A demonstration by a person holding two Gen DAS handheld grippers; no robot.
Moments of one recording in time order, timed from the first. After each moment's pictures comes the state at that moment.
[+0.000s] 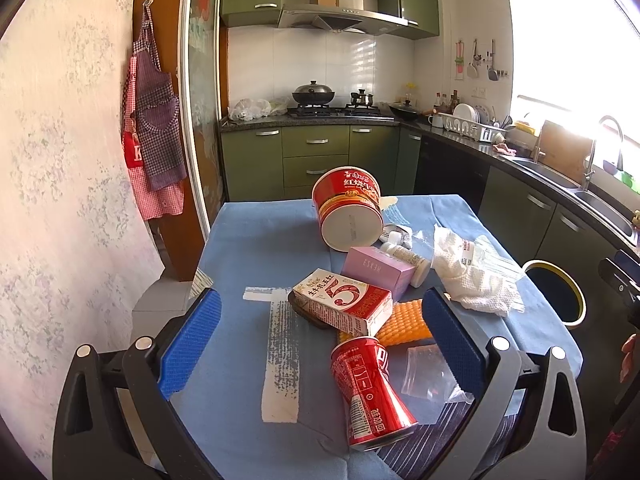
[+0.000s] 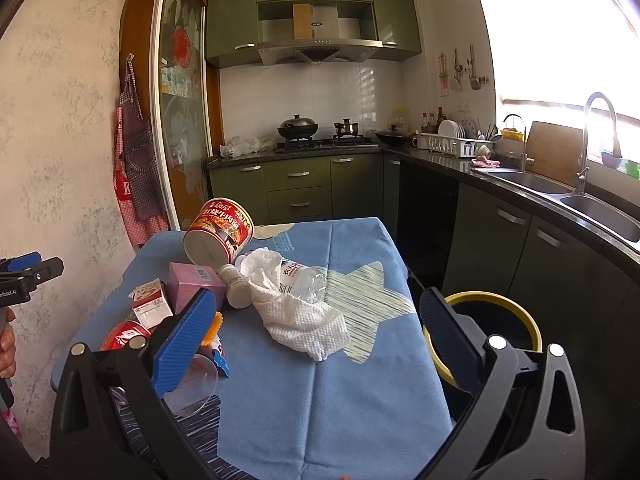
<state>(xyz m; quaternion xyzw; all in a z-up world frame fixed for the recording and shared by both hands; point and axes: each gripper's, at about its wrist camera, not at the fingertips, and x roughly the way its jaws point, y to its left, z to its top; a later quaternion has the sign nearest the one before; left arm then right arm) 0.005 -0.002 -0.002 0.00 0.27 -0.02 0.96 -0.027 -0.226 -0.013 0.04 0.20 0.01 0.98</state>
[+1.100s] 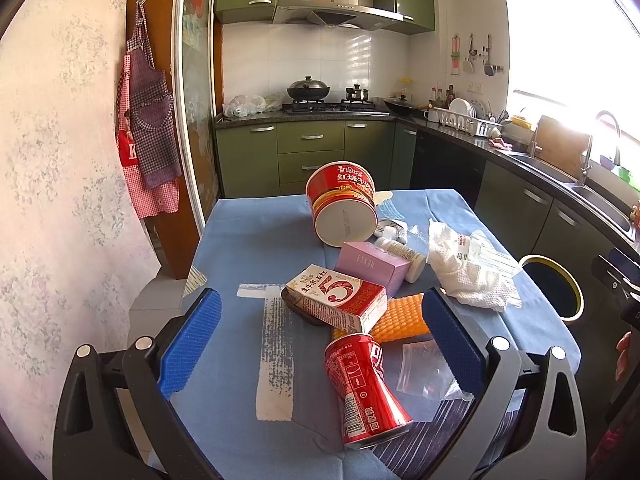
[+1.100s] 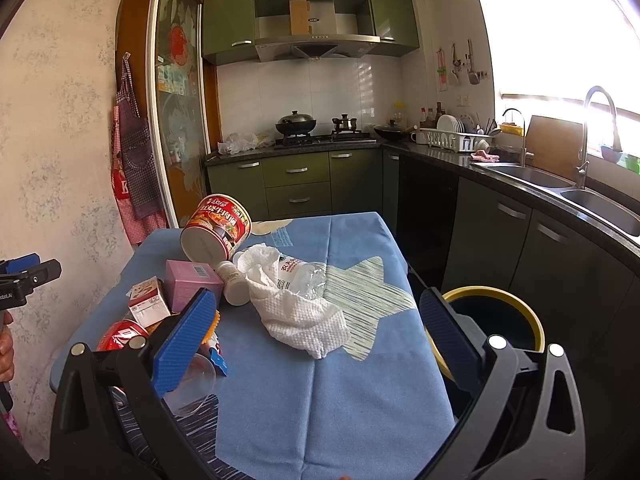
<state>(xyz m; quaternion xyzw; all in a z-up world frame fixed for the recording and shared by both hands) 0.008 -0.007 -0.006 0.01 0.27 -0.02 0.96 -0.022 -0.223 -0.024 0.04 0.20 0.01 0.98</state>
